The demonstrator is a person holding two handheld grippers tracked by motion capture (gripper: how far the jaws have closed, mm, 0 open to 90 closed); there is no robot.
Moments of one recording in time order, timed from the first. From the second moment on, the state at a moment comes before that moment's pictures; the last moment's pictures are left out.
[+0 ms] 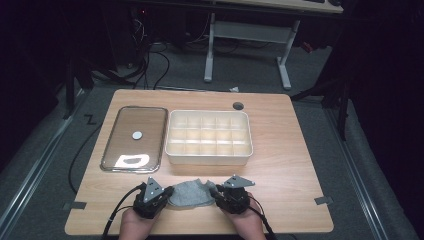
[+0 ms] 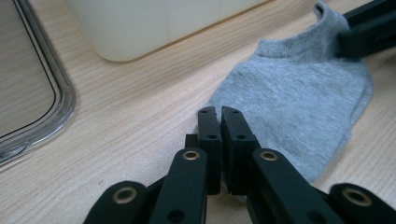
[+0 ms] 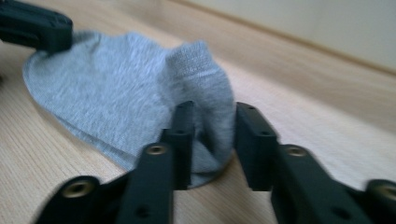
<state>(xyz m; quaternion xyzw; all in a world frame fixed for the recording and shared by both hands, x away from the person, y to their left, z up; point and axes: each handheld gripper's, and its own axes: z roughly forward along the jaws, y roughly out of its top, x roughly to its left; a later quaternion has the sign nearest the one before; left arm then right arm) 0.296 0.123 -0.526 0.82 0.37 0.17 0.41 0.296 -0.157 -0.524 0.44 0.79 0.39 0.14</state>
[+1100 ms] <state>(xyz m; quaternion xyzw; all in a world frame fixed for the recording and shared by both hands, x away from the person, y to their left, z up) 0.297 0.064 -0.526 0.84 0.34 0.16 0.40 0.294 -0.151 -0.530 0.44 0.80 0.38 0.11</state>
